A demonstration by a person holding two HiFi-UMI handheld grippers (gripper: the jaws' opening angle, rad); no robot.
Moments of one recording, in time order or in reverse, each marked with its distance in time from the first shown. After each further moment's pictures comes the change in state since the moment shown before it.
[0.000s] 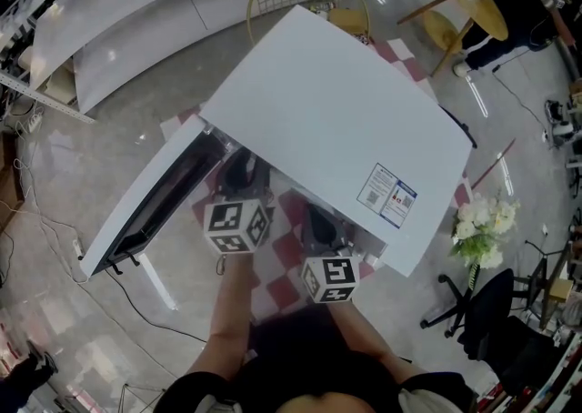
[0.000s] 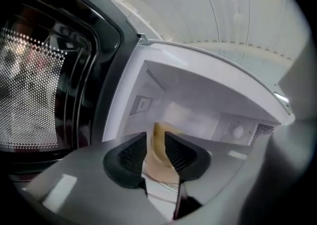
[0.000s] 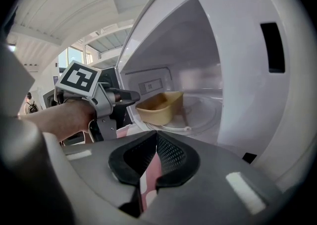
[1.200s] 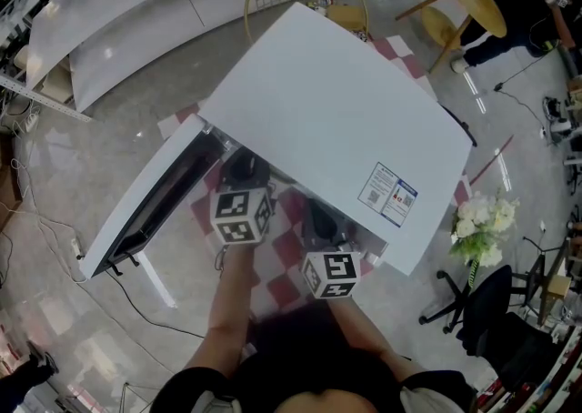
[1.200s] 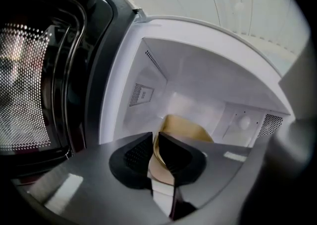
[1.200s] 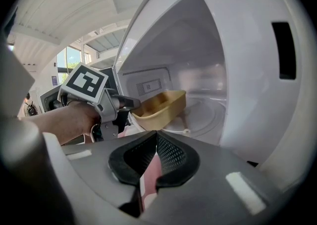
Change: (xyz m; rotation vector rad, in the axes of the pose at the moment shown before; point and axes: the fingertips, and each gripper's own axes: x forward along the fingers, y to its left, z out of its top) left arm 0.017 0.005 -0.018 0.036 0.103 0.027; right arm 0.005 -0.005 0.005 0.006 0.000 -0.015
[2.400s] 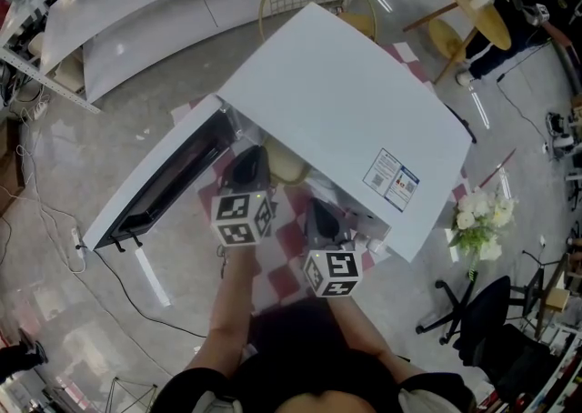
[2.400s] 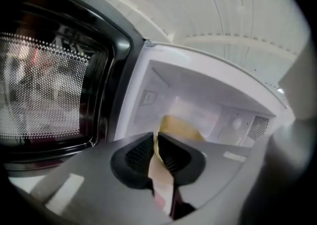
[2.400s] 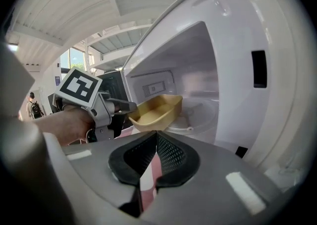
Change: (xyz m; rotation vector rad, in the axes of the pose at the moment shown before) left arm -0.042 0.004 -0.007 -0.030 -0.032 0.036; right arm -0.022 0.015 -0.004 -0.013 -0.015 0.026
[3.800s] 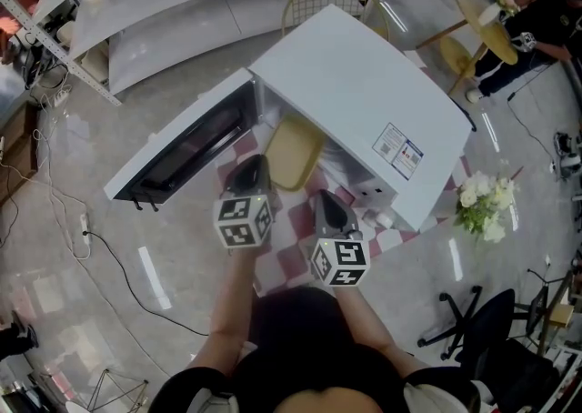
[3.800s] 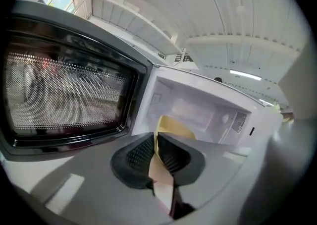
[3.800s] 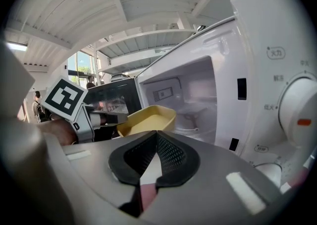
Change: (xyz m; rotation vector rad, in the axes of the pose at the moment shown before) left arm -0.085 0.010 -0.017 -0.005 -0.003 0.070; right arm -0.037 0.027 0.000 -0.031 -0.052 0.057
